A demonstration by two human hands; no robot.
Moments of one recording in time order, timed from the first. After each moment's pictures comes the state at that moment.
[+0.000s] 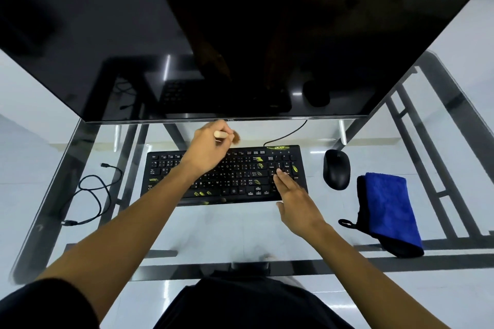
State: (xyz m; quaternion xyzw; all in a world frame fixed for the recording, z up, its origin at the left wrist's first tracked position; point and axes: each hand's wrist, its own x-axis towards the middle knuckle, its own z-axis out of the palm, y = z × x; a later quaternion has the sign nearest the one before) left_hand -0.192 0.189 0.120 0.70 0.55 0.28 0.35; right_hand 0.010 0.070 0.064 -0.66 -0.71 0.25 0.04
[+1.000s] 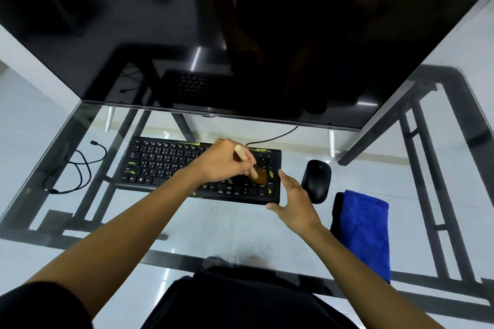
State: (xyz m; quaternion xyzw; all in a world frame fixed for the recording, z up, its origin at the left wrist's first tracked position) left_hand -0.103 0.159 0.130 0.70 0.56 0.14 0.42; right_hand 0.092 0.088 0.050 -0.65 -0.63 0.39 0.13
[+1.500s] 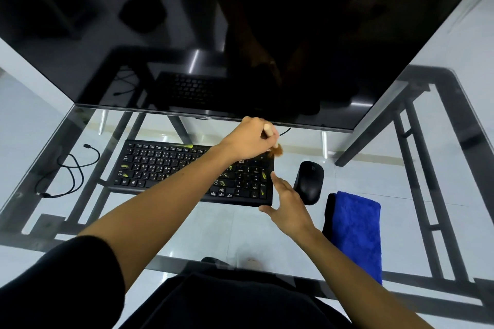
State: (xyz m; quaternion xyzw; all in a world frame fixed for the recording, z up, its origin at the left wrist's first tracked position) left_hand -0.039 0.201 0.141 0.74 0.55 0.15 0.36; right_hand 0.095 0.088 0.047 -0.65 -0.64 0.39 0.13
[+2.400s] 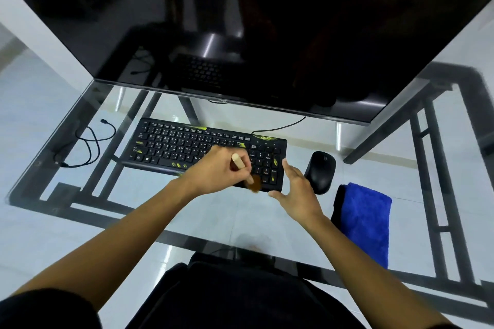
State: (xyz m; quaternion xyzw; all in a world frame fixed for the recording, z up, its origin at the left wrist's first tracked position) left_hand -0.109 0.104 0.135 0.72 0.55 0.18 0.38; right_hand 0.092 0.086 0.049 -0.65 -0.64 0.37 0.13
